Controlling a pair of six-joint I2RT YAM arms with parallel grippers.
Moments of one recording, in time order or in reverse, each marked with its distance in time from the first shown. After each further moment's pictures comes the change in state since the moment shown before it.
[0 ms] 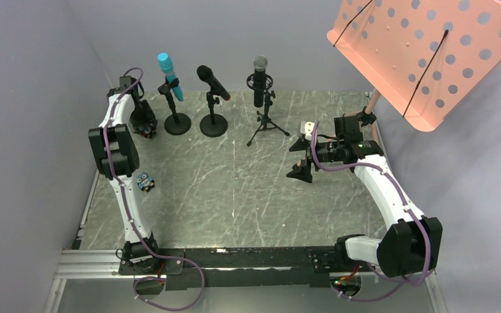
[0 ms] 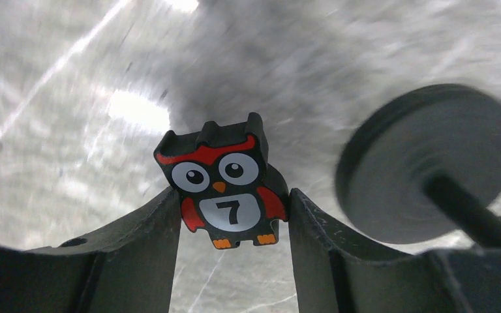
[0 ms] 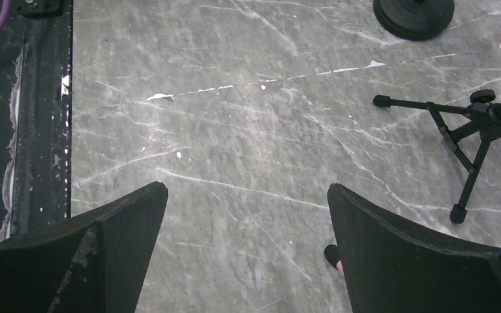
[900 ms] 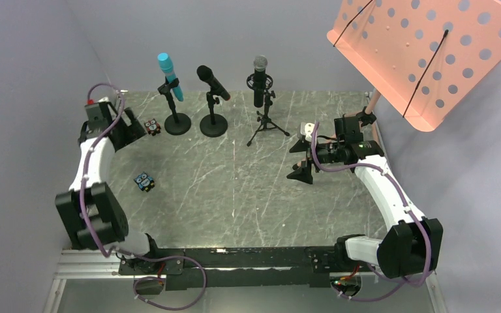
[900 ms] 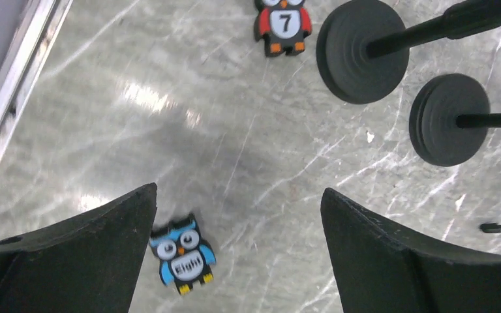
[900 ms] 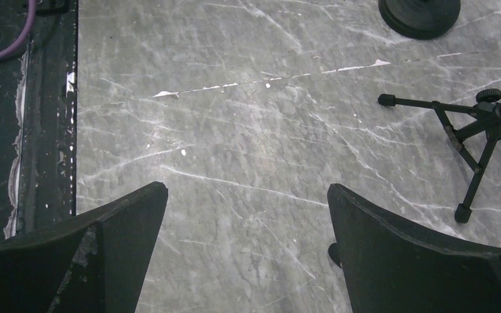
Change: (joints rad) left arm 0.097 -0.799 -0.835 0.446 0.153 0.134; right arm 0.000 -0.003 0.002 -0.030 -0.001 -0.018
